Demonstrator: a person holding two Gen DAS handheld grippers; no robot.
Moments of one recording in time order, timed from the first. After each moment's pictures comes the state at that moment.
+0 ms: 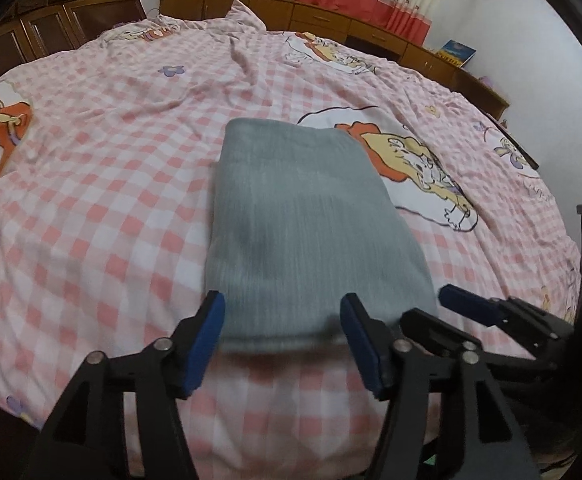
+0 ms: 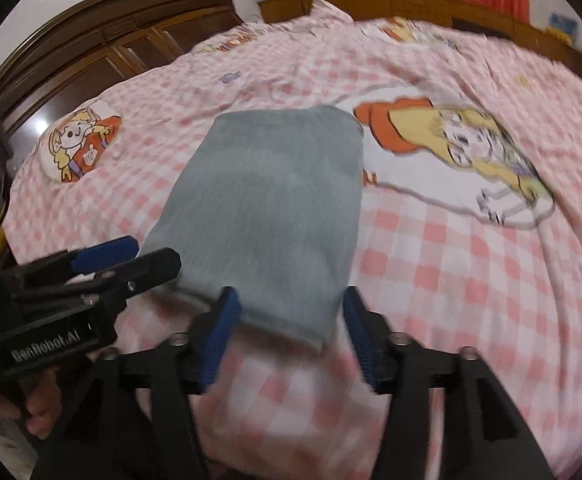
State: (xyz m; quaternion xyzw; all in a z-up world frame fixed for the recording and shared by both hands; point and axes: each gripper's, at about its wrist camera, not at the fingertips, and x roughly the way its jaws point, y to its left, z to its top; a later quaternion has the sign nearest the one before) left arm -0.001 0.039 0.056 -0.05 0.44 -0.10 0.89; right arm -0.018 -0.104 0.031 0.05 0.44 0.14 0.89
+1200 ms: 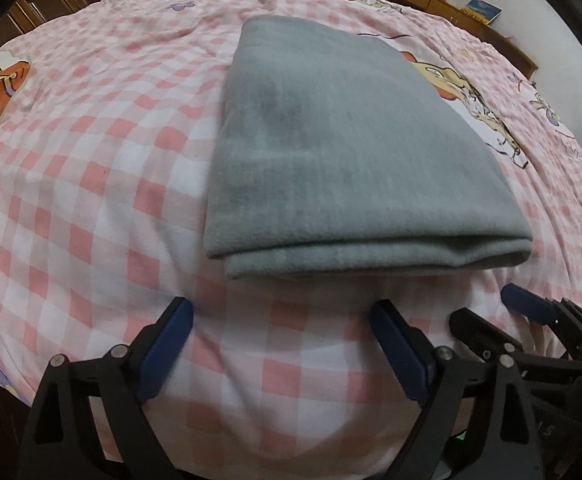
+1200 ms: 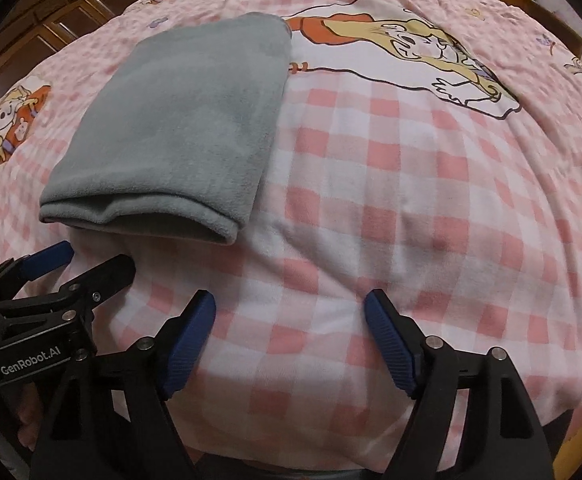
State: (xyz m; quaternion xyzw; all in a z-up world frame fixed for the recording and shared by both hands) left arm 0.006 0.037 -0.009 -0.01 0.51 -0.06 0.86; right arm -0.023 -0.112 -0.026 0.05 0.52 0.04 0.85
